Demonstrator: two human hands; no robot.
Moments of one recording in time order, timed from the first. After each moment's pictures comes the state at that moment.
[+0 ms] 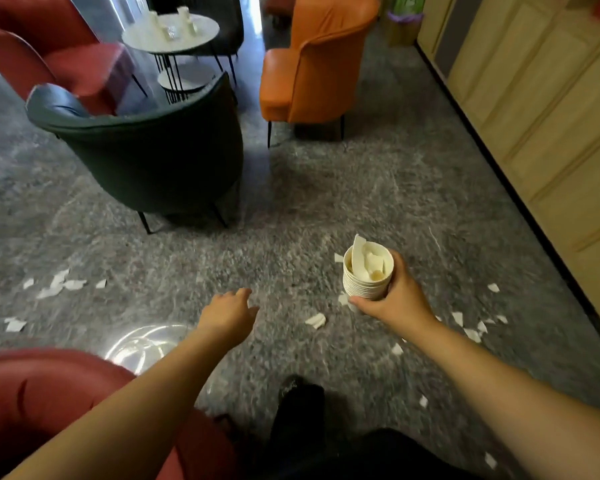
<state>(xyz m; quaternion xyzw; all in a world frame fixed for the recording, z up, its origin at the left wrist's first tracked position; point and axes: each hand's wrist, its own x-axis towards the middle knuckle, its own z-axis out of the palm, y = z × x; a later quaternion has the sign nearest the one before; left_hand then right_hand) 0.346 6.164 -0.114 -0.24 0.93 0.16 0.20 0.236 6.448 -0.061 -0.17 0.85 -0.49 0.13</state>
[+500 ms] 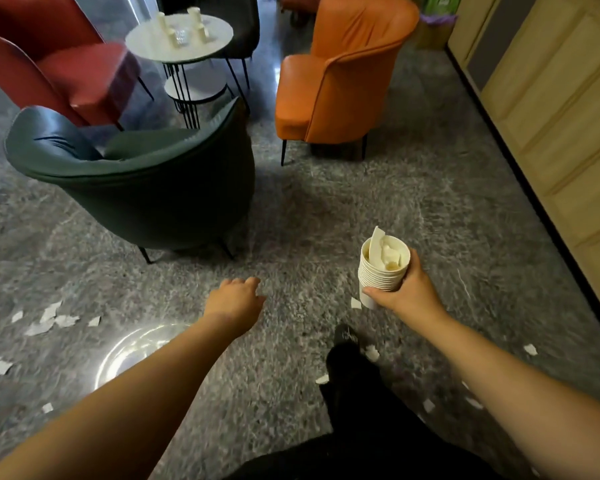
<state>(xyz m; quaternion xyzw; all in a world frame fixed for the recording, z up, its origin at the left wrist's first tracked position) 0.107 6.022 -0.091 -0.21 0.95 0.12 0.18 -0.018 6.304 -0.061 -0.12 0.86 -0.48 0.13</state>
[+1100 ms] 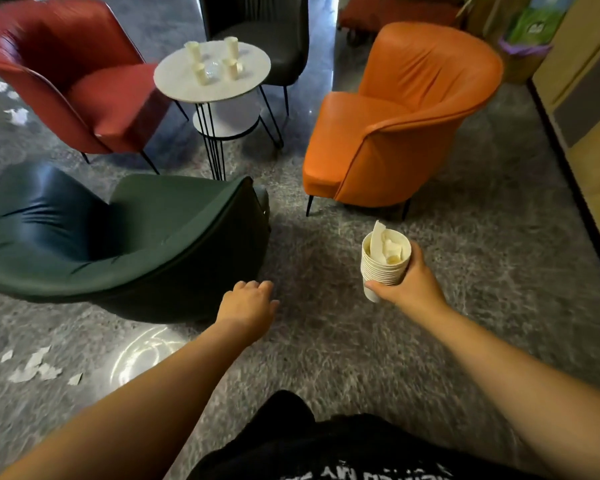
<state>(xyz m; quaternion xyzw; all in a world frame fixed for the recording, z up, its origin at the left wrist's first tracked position) -0.277 5.890 -0.078 -0.28 0.94 0.10 0.16 -0.458 6.117 -0.056 -0.21 0.85 -0.46 0.17</state>
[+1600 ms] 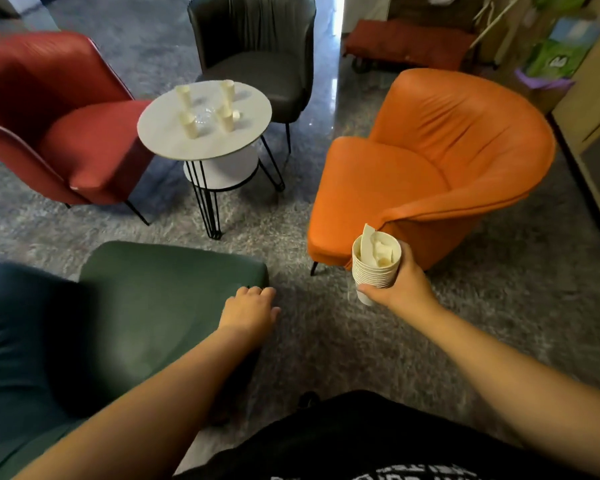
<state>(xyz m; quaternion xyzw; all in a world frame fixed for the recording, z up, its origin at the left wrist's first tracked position) -0.545 5.661 -0.090 -0.27 0.94 0.10 0.16 -0.723 5.875 -0.054 -0.25 0.85 -0.44 0.15</state>
